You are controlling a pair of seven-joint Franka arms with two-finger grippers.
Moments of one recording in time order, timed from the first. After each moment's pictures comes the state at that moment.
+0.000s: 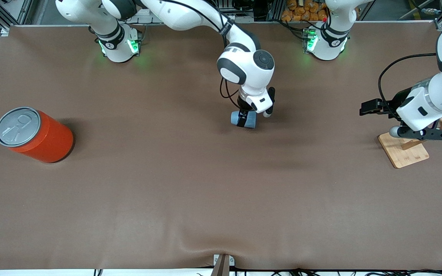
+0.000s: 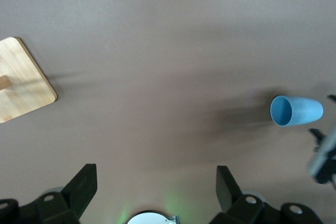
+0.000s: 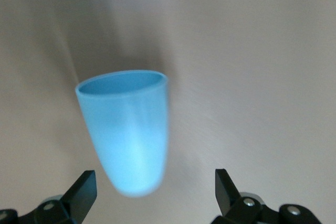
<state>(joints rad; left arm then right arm) 0.35 0.14 -0.47 -1.63 -0.05 1.53 -0.04 1.01 0.85 -0.06 -1.13 -0.11 1.90 -0.33</state>
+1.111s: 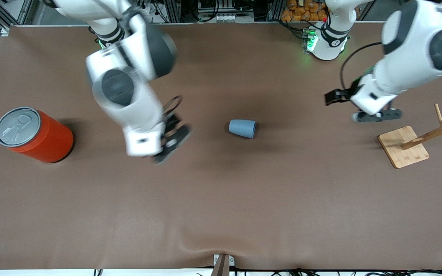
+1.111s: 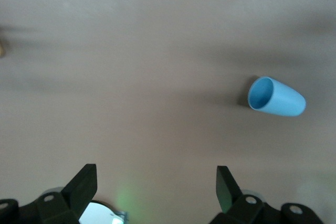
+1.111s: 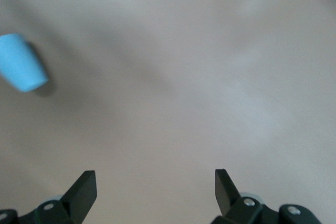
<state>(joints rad) 0.34 0.00 -0.63 -1.88 -0.16 1.68 -0.36 0.45 0.57 -0.07 -1.07 0.06 1.58 -0.35</state>
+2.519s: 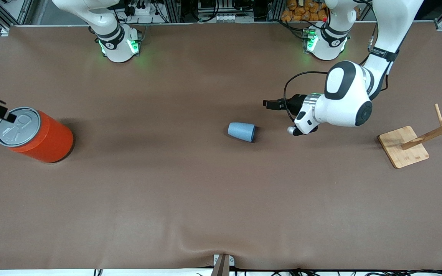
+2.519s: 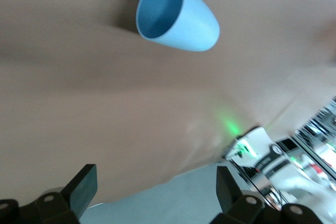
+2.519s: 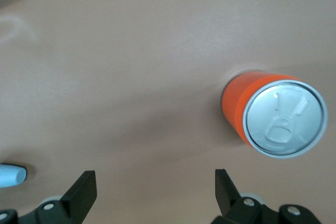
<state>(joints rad) 0.28 0.28 -0.67 -2.10 -0.71 1.94 -0.19 0.15 0.16 -0.28 -1.27 0.12 1.40 0.15</state>
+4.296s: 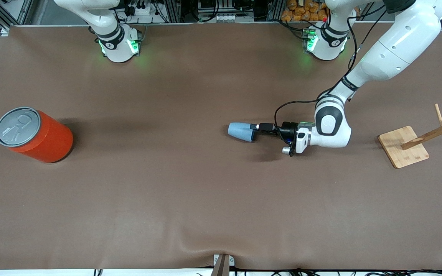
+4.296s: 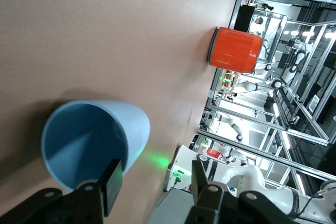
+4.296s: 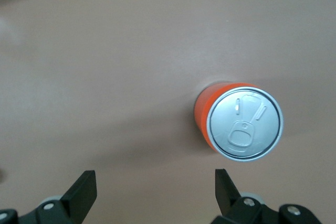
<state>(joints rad) 0.28 0.75 -0.65 -2.02 -1.16 2.19 0.69 0.01 0.00 -0.17 -1.47 0.04 1.52 0.03</state>
